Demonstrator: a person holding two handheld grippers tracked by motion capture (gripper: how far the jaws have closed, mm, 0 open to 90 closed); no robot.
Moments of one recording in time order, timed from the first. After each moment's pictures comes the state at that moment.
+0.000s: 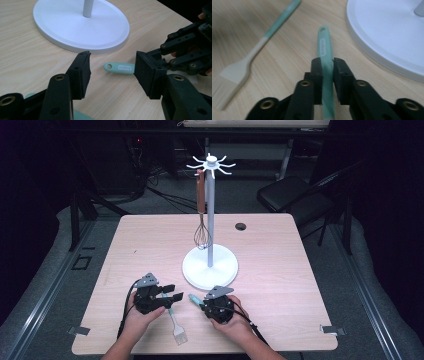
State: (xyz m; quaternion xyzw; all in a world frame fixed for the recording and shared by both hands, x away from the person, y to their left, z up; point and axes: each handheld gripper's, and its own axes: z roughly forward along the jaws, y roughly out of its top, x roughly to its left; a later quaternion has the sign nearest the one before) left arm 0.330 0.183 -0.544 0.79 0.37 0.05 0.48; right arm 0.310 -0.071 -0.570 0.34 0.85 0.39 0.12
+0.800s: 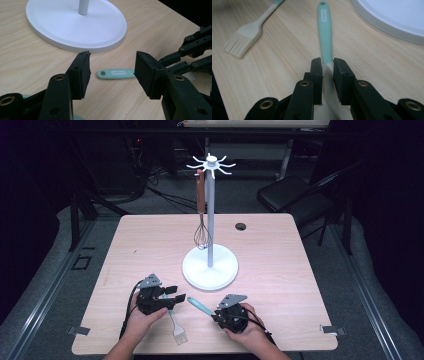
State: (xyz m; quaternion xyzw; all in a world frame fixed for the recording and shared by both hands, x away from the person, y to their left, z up) left arm 0.330 0.178 -0.547 0.80 0.37 0.05 0.48; right arm 0.285 -0.106 -0.570 0.32 0.87 0.35 0.10
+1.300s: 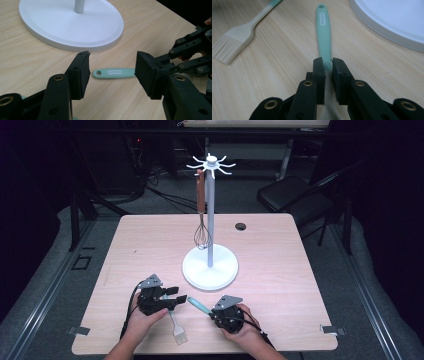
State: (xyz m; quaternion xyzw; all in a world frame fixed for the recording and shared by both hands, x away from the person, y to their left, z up) left arm 0.329 0.176 -0.549 0.80 0.37 0.03 0.48; right arm 0.287 -0.097 -0.581 0.32 0.86 0.37 0.12
